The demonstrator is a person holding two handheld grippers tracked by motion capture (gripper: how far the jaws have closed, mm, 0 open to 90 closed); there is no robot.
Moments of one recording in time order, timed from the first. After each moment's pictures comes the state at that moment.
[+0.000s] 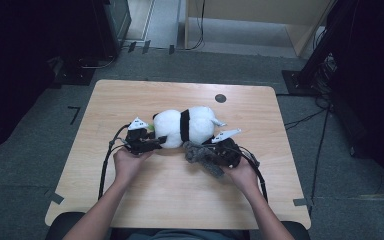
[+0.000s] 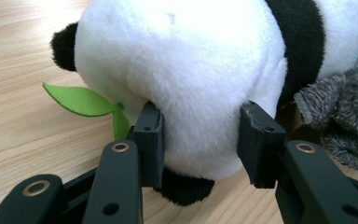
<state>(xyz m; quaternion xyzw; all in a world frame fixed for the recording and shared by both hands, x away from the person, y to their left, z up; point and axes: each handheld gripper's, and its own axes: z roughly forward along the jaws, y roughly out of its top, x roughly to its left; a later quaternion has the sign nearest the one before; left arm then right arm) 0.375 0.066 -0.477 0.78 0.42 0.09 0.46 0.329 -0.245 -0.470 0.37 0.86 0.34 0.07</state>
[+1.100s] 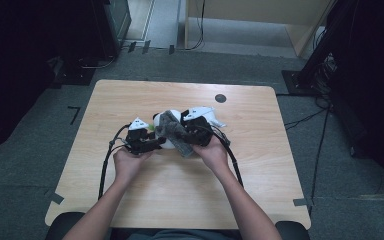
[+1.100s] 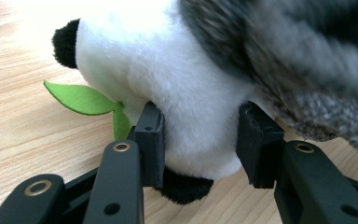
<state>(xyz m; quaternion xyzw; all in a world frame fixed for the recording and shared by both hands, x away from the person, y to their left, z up) 0.374 0.065 -0.477 0.79 0.42 0.09 0.45 0.379 -0.168 -0.434 0.34 0.84 0.41 0.08</state>
